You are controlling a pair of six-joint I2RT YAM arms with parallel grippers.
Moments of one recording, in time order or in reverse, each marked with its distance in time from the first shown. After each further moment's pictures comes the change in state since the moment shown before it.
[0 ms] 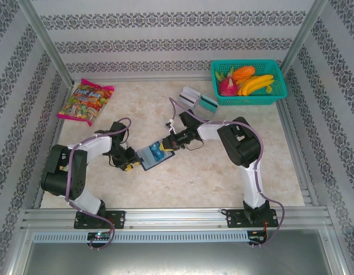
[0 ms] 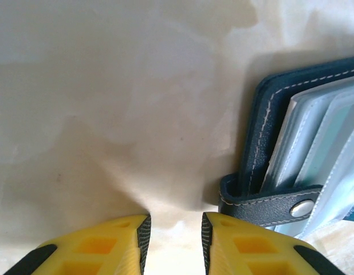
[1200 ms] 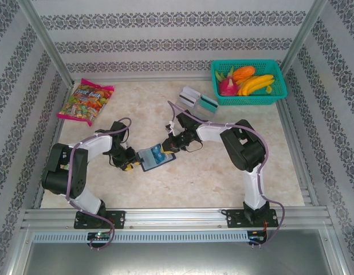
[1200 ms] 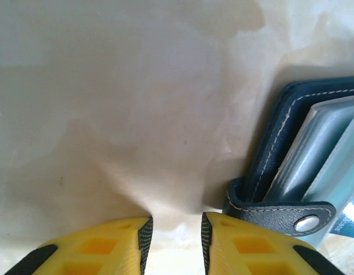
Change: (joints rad) left arm 0.000 0.021 0.015 -0.013 -0.002 -0.002; right arm 0.047 -0.073 -0.010 -0.119 0.171 0.057
